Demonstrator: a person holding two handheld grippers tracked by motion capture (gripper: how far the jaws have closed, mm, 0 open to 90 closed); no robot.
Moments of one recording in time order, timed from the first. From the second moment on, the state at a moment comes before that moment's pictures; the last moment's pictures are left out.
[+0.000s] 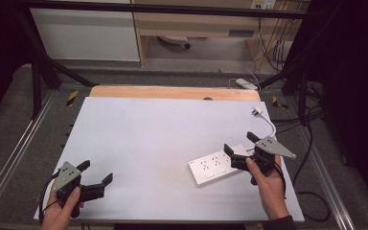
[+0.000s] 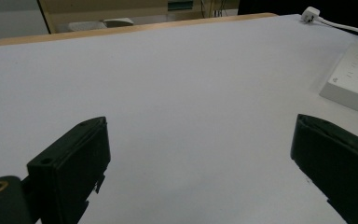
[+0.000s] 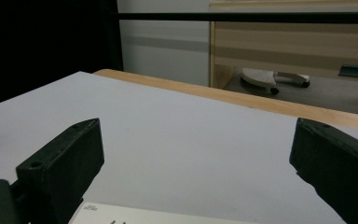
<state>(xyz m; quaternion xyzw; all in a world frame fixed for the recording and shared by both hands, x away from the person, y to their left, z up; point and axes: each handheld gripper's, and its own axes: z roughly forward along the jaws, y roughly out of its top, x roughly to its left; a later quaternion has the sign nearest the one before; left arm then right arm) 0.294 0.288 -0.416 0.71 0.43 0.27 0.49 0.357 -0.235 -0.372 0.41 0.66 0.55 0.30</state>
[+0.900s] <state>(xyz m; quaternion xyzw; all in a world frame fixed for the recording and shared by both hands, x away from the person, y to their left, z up) 0.294 0.287 -0.416 0.71 0.43 0.26 0.49 0.321 -0.311 -0.392 0.42 0.64 0.55 0.34</state>
